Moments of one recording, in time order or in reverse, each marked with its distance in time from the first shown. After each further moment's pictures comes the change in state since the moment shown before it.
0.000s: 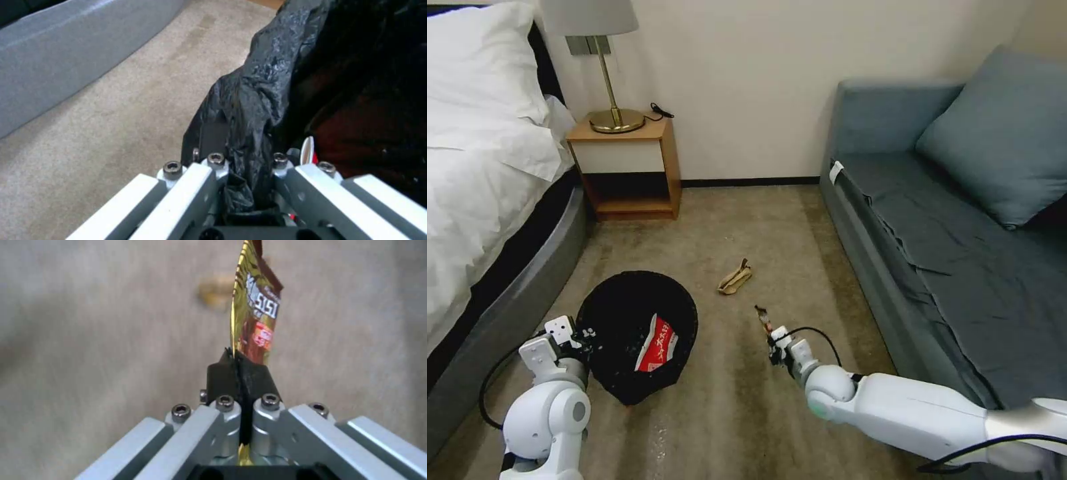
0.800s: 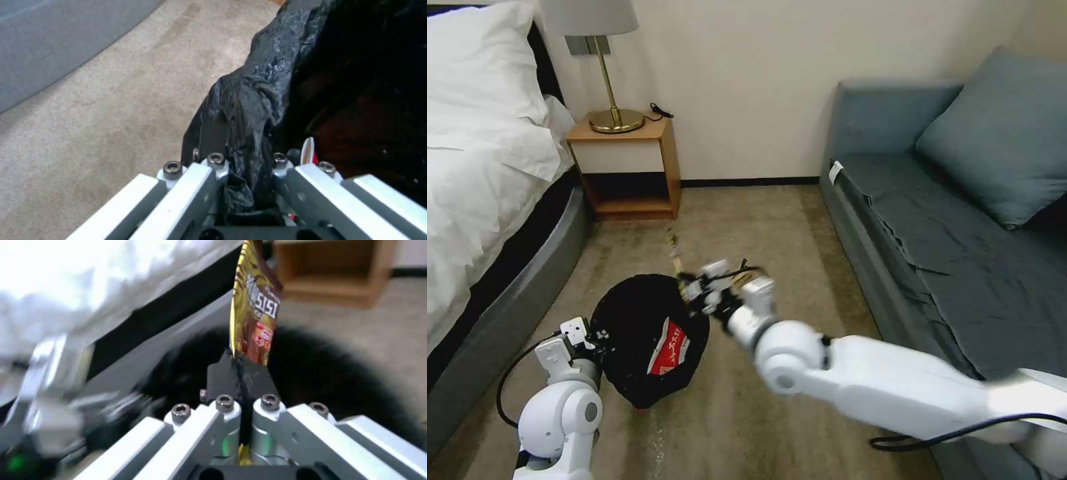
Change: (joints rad) left arm 0.003 -0.017 0.041 -0.005 -0.002 0.011 -0.005; right arm 0.130 0.305 -0.020 0.283 0.159 0.027 0.077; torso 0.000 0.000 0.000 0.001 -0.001
